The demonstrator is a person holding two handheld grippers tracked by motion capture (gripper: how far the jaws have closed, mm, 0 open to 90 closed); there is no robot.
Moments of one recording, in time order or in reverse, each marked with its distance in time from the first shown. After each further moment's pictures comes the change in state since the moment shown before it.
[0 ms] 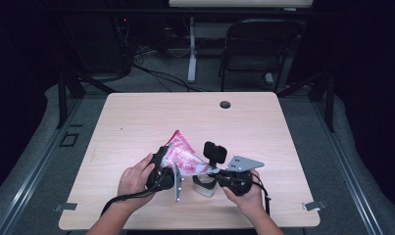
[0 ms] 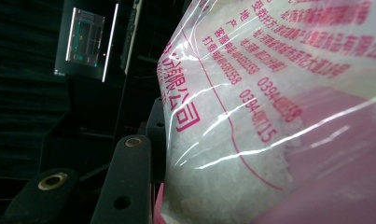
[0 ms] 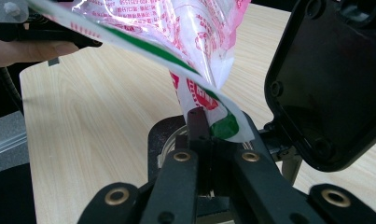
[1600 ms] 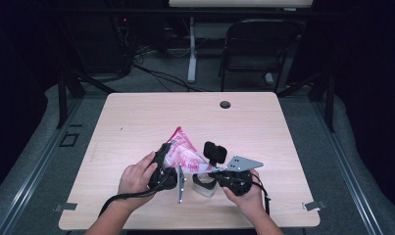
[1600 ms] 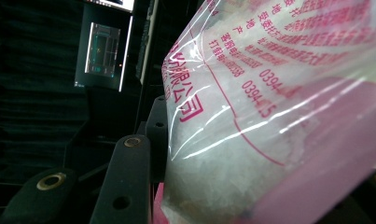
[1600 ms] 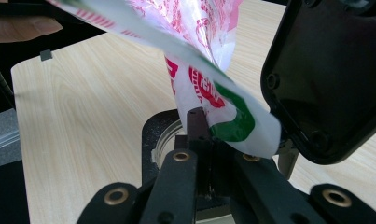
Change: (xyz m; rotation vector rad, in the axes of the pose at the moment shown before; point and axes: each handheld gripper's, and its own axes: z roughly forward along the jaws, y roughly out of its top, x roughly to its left) left arm 0.007 0.010 -0.006 -0.028 0.057 0.053; right arm -0.001 -0.002 0.001 0.025 -0.016 -0.001
